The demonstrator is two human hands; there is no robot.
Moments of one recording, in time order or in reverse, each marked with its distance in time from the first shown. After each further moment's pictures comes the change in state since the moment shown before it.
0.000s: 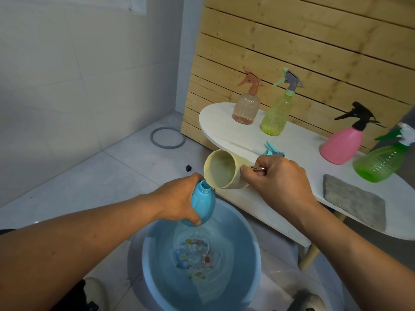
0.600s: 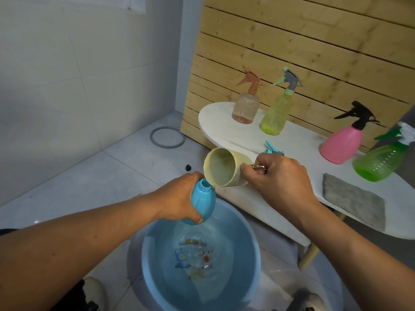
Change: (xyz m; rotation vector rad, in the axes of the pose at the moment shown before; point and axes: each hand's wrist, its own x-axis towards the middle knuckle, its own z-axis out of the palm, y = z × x) left_hand 0.000 0.001 0.002 -0.127 0.038 0.032; right_hand -0.003 -0.004 -0.004 0.011 0.019 -0.026
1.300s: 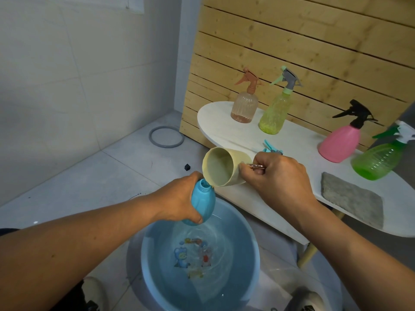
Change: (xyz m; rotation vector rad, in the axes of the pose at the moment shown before) left_hand -0.001 0.000 0.004 0.001 -0.014 -0.006; right_hand -0.006 -0.007 -0.007 -0.048 0.019 -0.050
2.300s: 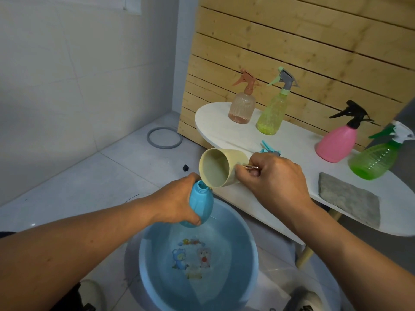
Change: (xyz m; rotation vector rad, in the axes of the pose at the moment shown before) left_hand -0.001 0.000 0.001 -0.023 0.002 0.007; right_hand -0.002 -0.002 0.000 -0.034 0.024 -0.067
